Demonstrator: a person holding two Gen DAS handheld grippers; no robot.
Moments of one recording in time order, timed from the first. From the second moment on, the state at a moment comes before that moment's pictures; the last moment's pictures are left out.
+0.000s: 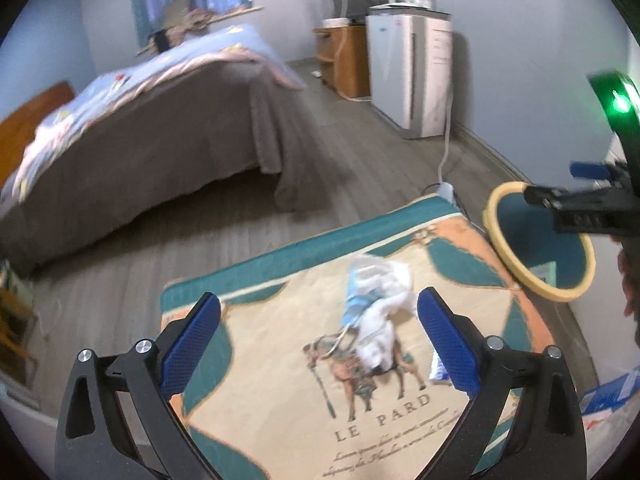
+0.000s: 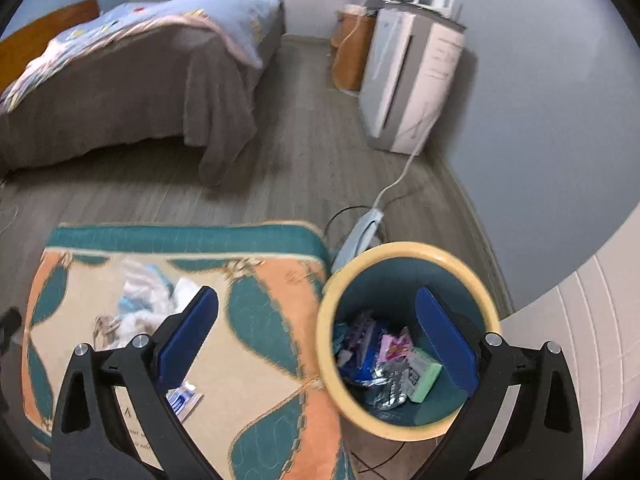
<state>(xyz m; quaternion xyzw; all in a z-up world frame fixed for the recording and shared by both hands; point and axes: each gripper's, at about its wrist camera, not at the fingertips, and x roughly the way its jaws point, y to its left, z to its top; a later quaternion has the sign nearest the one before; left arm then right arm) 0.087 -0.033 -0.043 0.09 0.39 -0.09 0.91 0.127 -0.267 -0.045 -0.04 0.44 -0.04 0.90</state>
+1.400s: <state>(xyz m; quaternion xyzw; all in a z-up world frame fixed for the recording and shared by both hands) 0.119 0.010 -0.091 0.08 0.46 -0.08 0.88 0.117 -0.162 -0.197 0.01 0.64 0.00 0.77</state>
